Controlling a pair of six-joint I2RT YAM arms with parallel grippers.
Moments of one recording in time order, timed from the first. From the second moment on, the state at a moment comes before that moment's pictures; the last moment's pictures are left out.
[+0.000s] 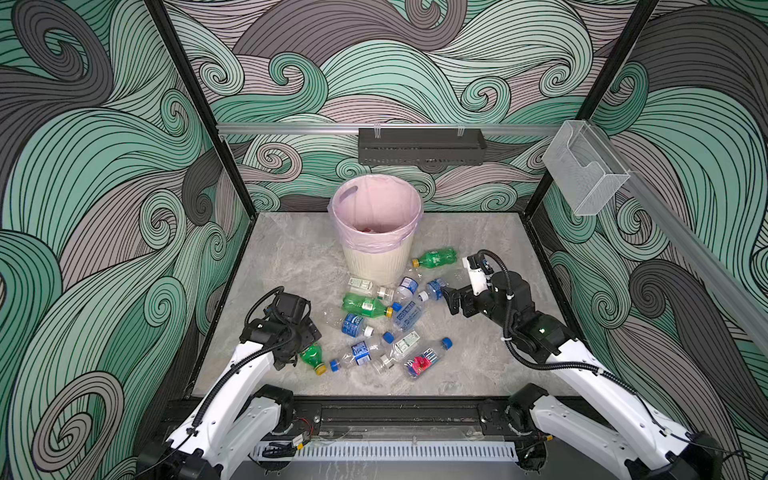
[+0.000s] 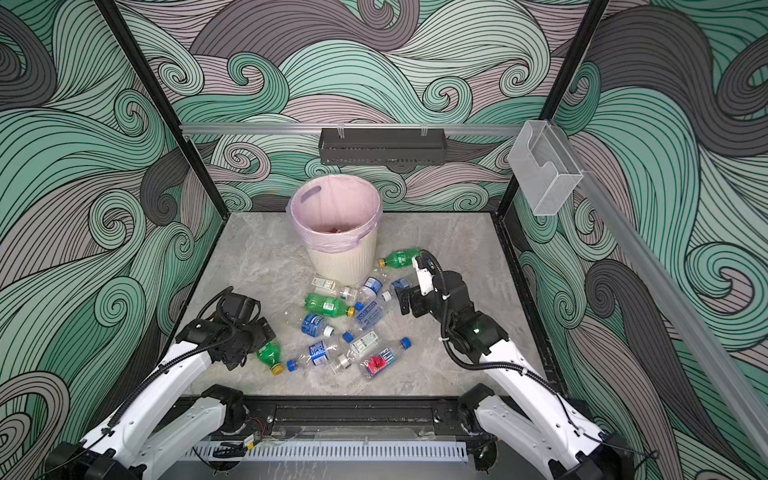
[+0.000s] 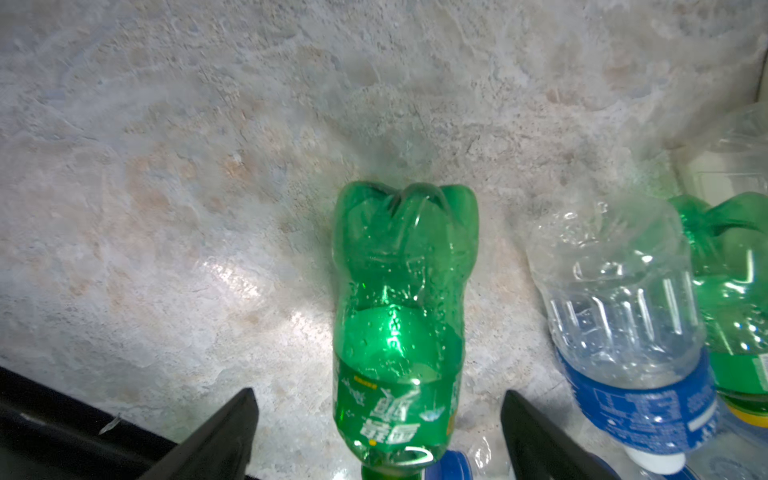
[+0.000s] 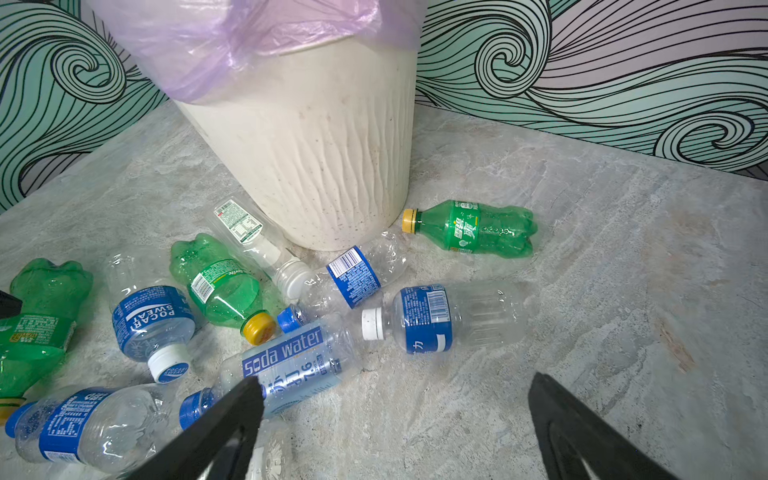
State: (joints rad) left arm -0.23 0.86 0.58 -0.98 -0.09 -0.91; right arm 0.53 0.87 0.72 -0.35 0.05 0.06
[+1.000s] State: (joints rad) left arm -0.23 0.98 0.49 -0.77 -0.06 -0.86; right arm 0.53 0.86 0.69 -0.36 0.05 0.10
